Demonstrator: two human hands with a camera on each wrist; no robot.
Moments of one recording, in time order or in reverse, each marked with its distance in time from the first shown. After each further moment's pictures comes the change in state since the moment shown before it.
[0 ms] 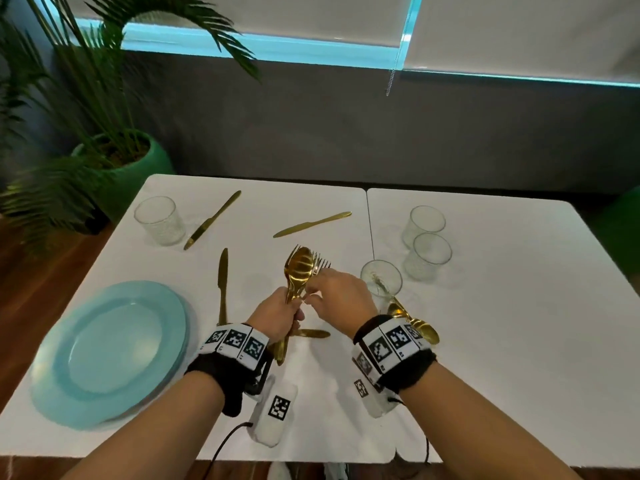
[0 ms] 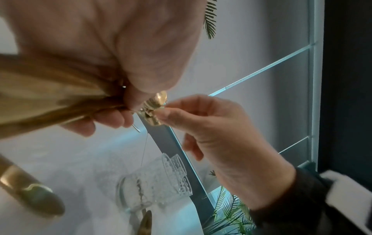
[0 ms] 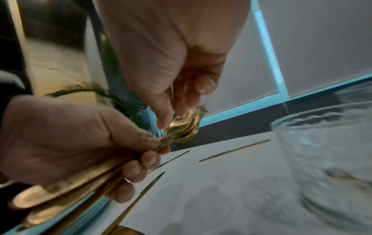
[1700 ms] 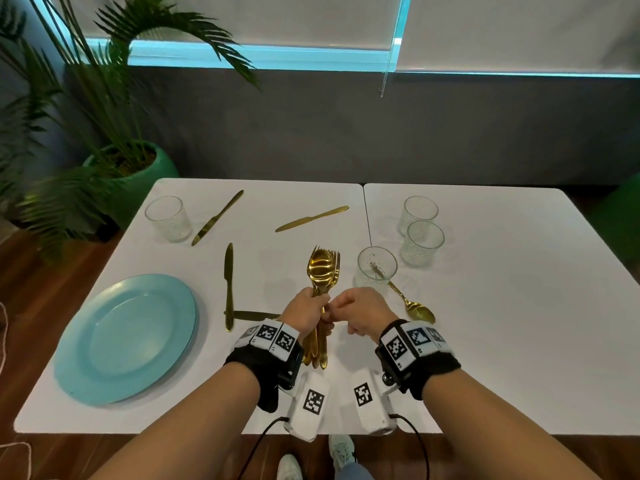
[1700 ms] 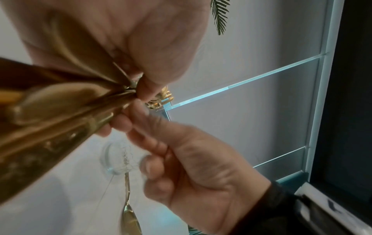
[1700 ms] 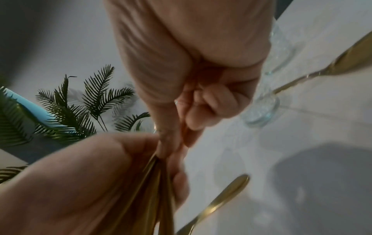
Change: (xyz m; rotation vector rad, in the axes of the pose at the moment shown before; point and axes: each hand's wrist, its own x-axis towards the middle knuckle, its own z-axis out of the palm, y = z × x) left_hand -0.029 0.012 0.044 -0.297 -0.050 -0.070; right_hand -0.044 0.024 0.017 0.774 -0.203 0.621
